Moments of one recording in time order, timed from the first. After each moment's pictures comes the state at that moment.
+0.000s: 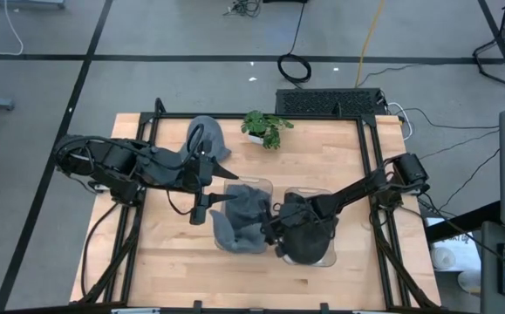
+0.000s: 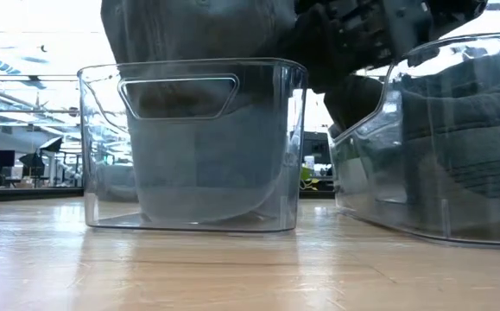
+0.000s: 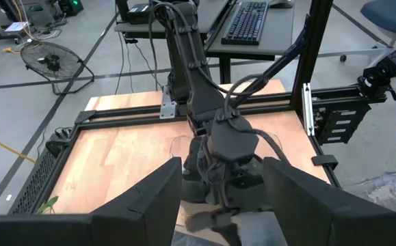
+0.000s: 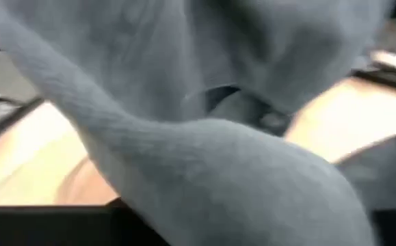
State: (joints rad) left arm -0.32 1.45 1.82 -0.79 -0.29 -0.05; right arm 0.29 1.78 0.90 0.49 0.01 -0.14
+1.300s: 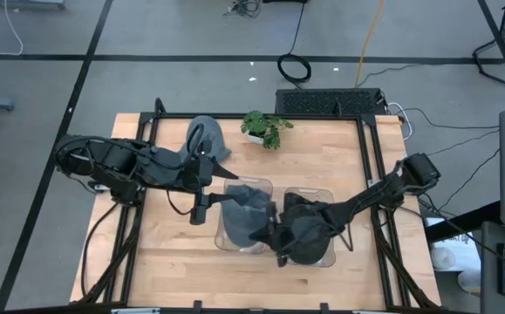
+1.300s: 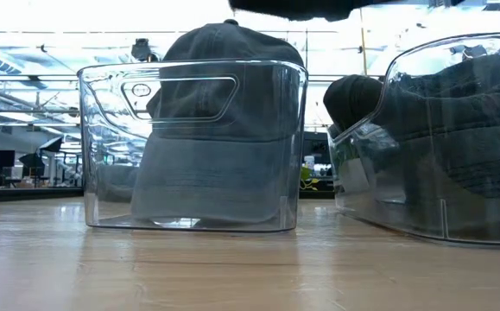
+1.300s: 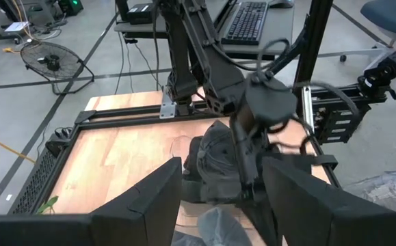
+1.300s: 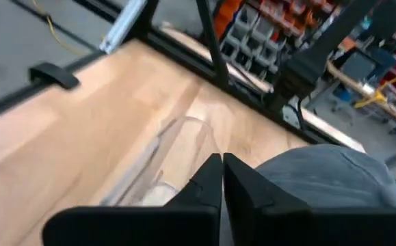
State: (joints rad) left arm -0.32 1.45 1.82 -0.79 -0.29 -0.05; right arm 0.43 1.70 0.97 0.43 0.31 -0.36
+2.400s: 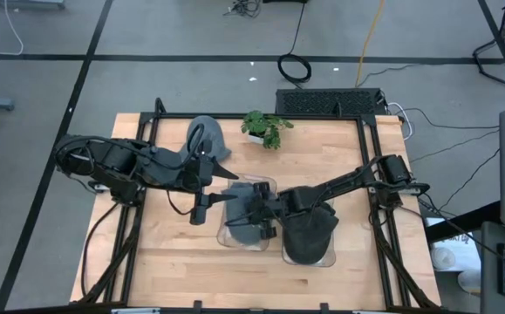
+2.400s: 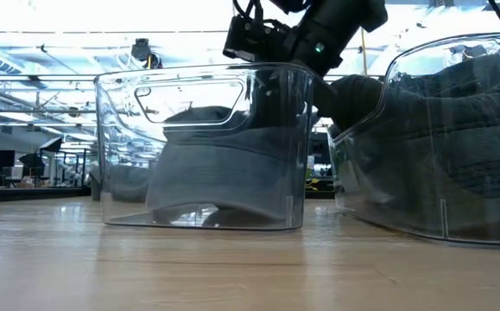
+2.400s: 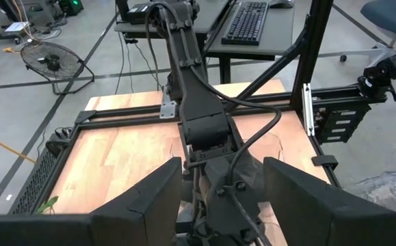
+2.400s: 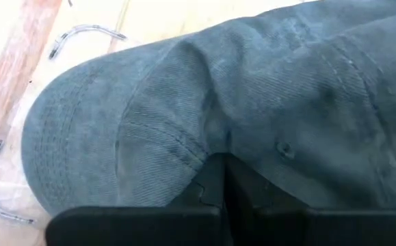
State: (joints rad) left arm -0.32 1.45 1.82 -0.79 -0.29 -0.05; right arm 0.21 1.92 1.29 -0.34 0.23 -0.09
